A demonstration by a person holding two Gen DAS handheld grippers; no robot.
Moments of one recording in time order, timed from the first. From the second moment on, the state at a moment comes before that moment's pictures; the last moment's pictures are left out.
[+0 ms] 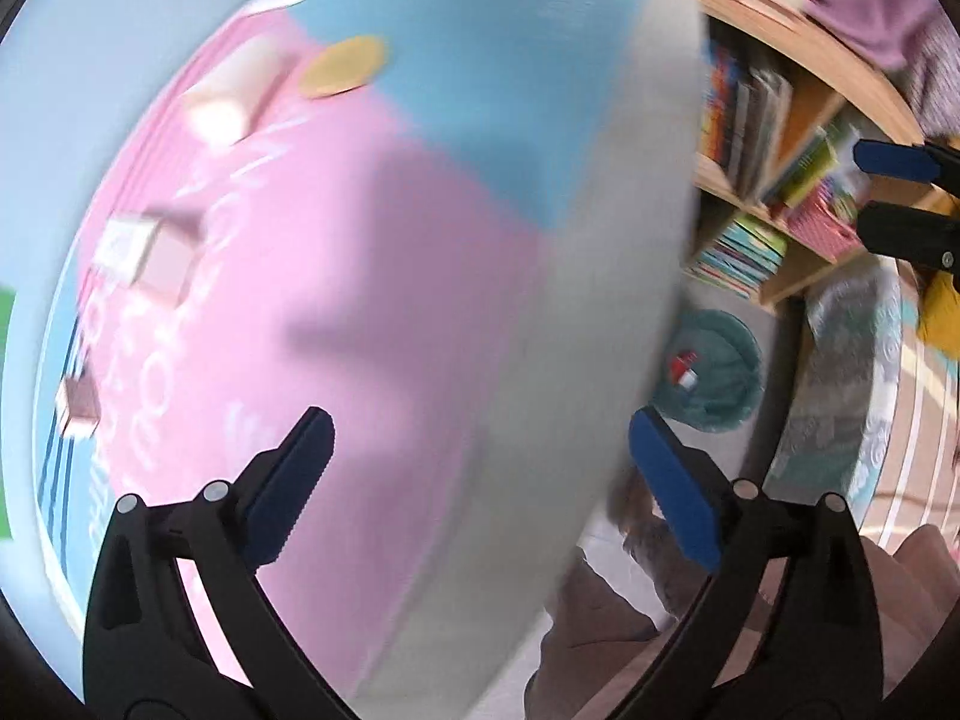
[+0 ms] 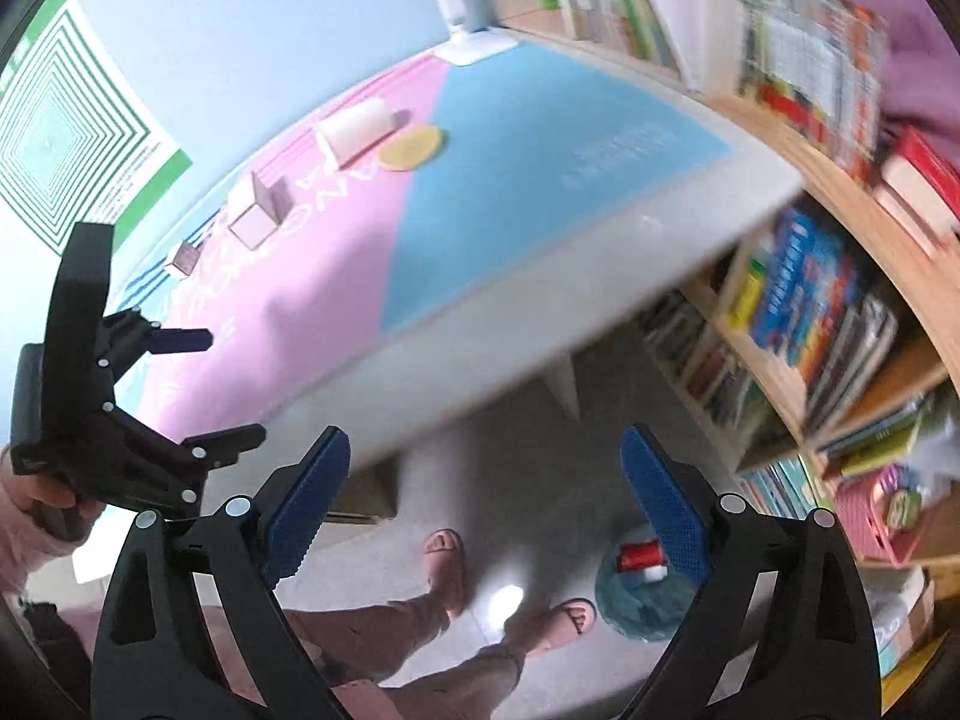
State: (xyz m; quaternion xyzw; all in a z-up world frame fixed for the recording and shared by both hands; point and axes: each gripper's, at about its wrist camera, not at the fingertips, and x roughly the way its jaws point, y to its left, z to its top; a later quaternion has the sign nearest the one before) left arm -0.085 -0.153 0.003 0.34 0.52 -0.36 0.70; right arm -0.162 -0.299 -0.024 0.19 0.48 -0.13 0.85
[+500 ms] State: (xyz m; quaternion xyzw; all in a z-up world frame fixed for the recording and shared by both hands) left arm 0.035 -0.058 0.022 0.27 0.53 -0.28 0.75; right arm -0.013 -0.255 -0.016 0.08 0.50 -0.12 0.85
